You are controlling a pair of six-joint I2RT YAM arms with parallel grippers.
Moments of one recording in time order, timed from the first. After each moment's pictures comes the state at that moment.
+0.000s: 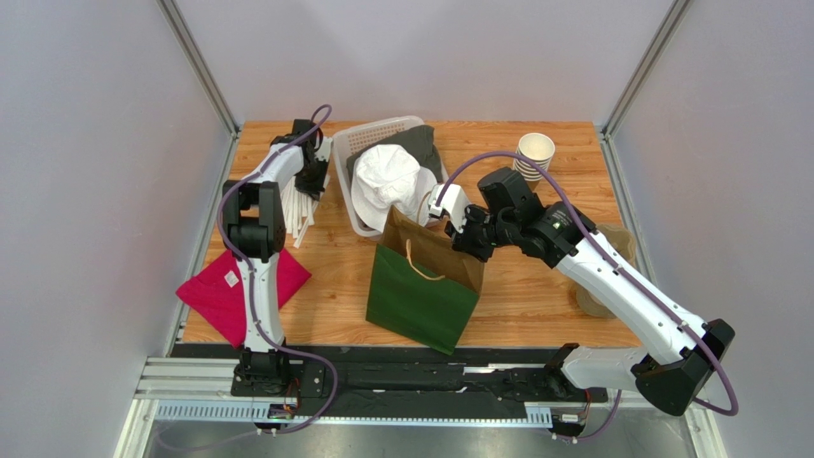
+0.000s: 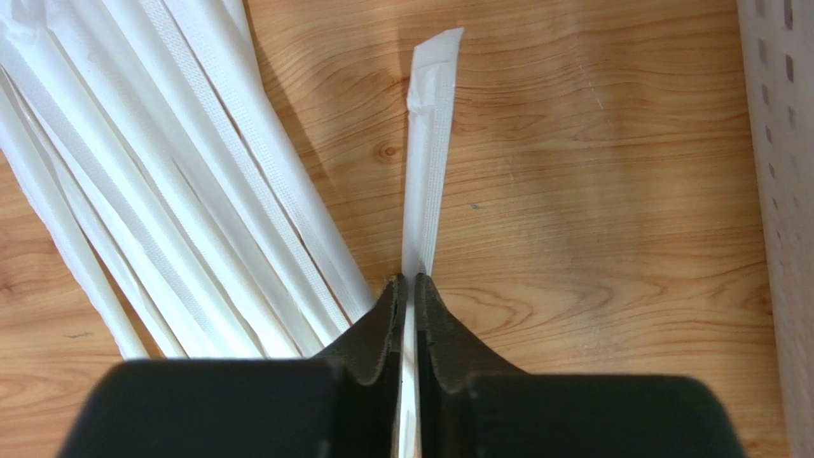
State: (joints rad) left arm -0.08 2.27 1.85 -0.77 0.02 0.12; right arm 0.74 1.23 1.34 -0.90 -0.26 -0.43
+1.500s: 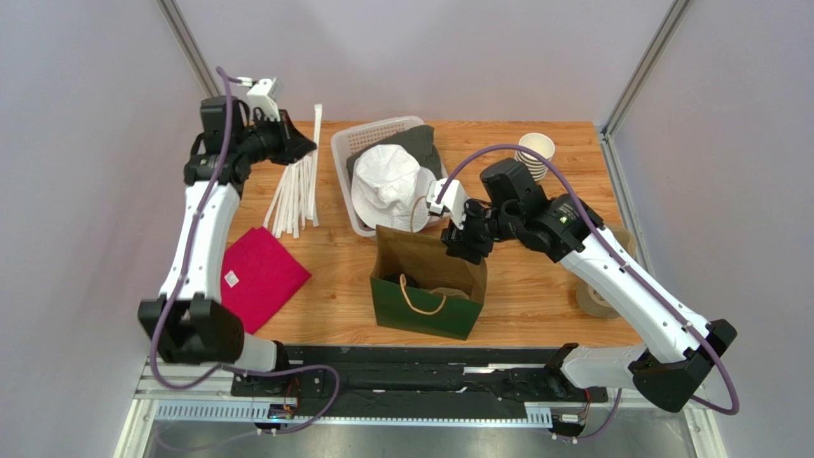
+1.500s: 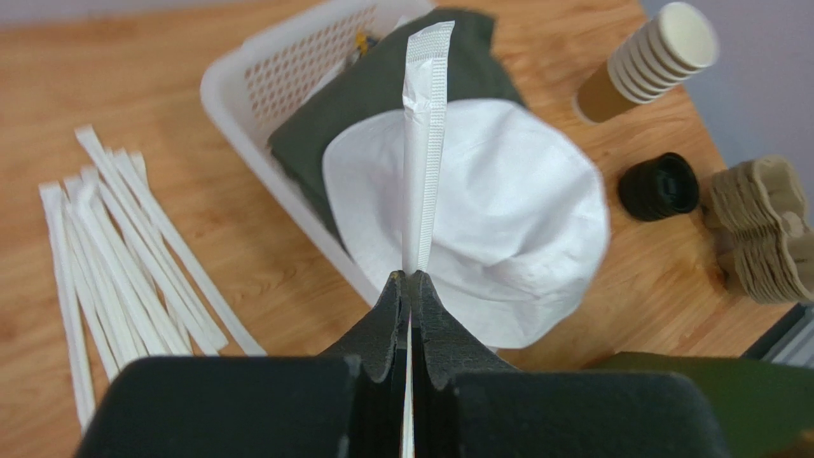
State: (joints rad) left arm 0.04 1.48 1.50 -0.53 0.60 -0.11; right arm 0.74 1.25 1.43 -0.96 -0.33 -0.49
